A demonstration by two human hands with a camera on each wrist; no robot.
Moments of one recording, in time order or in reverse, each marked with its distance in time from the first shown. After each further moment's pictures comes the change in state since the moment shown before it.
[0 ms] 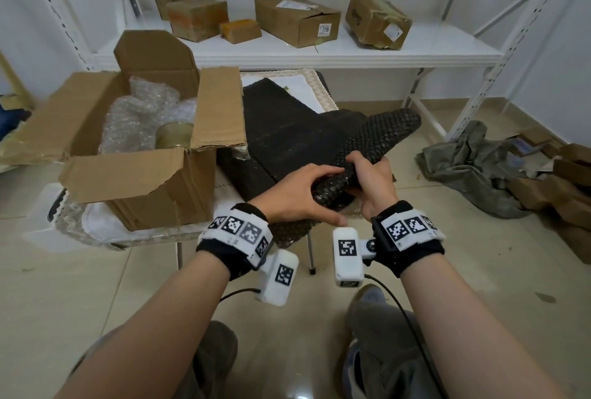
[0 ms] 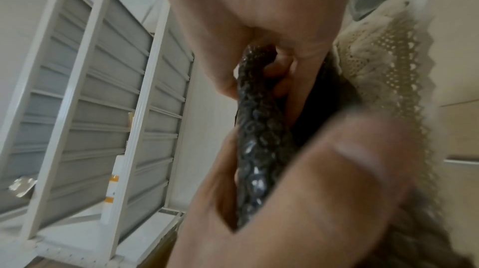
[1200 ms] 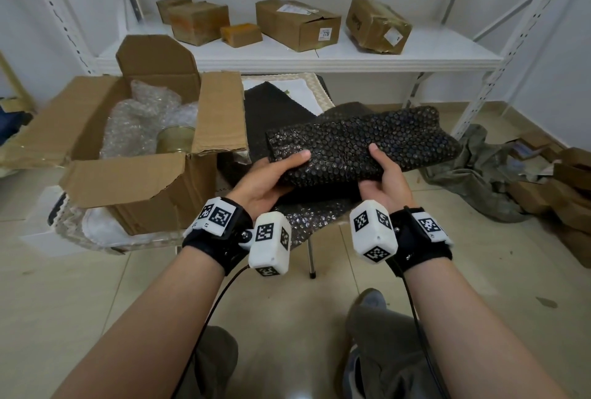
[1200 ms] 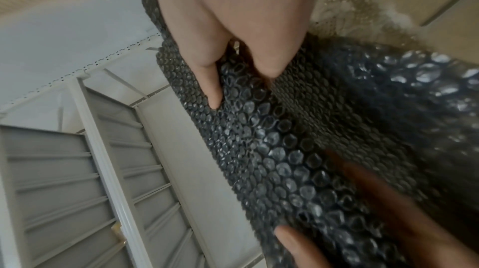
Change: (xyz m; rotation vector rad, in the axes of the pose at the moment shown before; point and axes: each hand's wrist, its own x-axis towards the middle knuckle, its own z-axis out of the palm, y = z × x) left_hand 0.002 -0.013 -0.023 -1.185 0.341 -0.366; right_hand 0.008 -0.009 -0.017 0.572 -0.165 0.253
